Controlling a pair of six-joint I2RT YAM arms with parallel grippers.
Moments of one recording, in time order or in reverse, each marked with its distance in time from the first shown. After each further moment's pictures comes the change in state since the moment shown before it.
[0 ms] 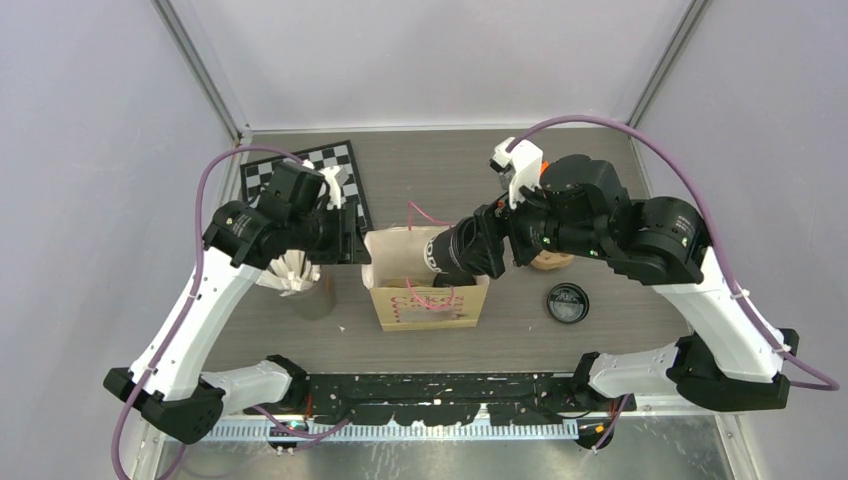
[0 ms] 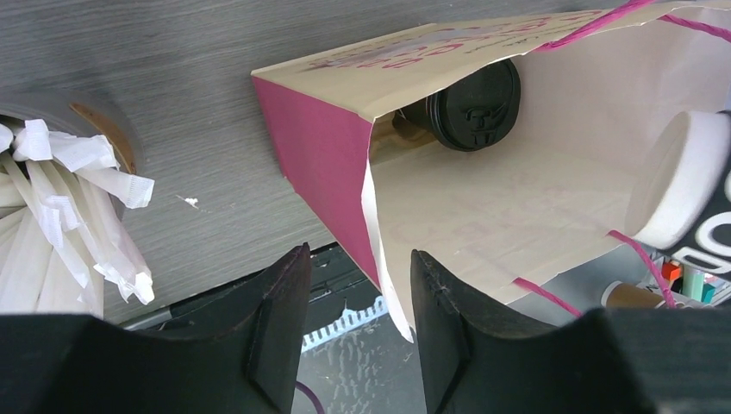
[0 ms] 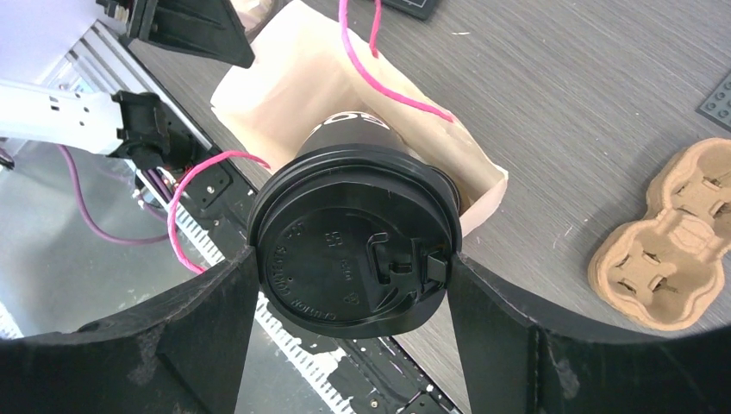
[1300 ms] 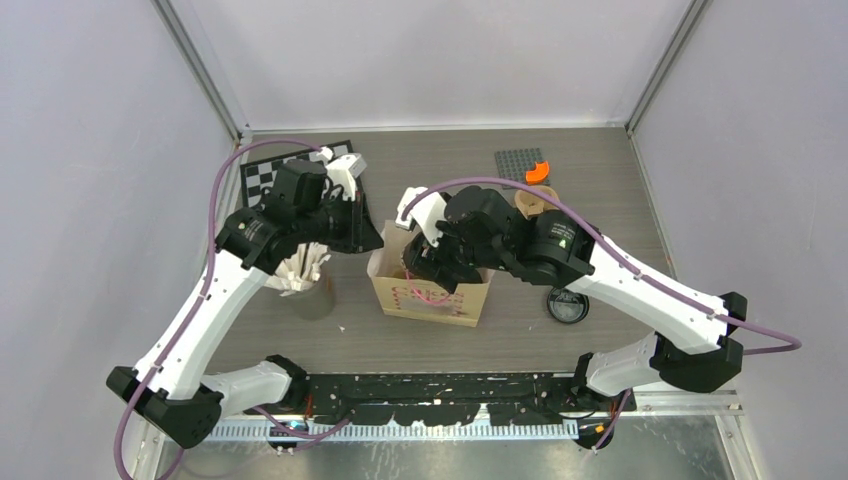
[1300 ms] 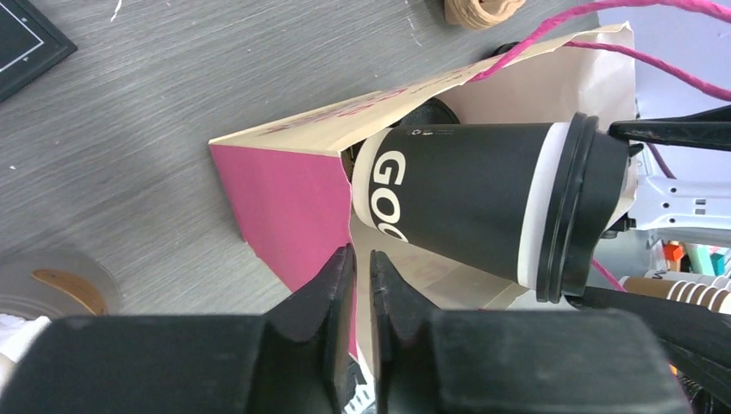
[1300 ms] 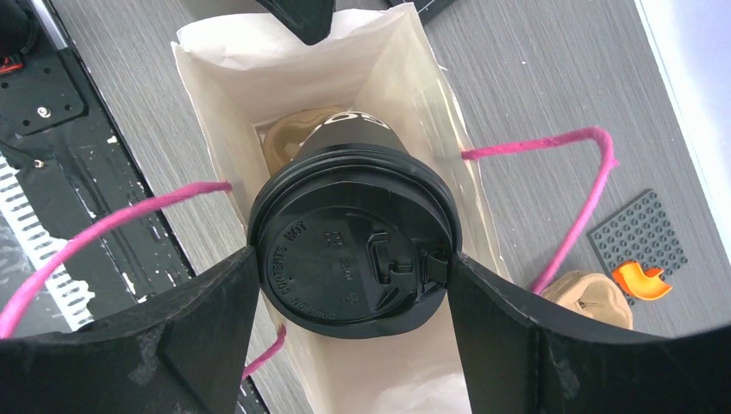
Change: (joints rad) left arm 0.002 -0.023 -0.124 0.318 0.130 0.124; right arm 0.140 0.124 -0.253 0.266 0.100 -0.435
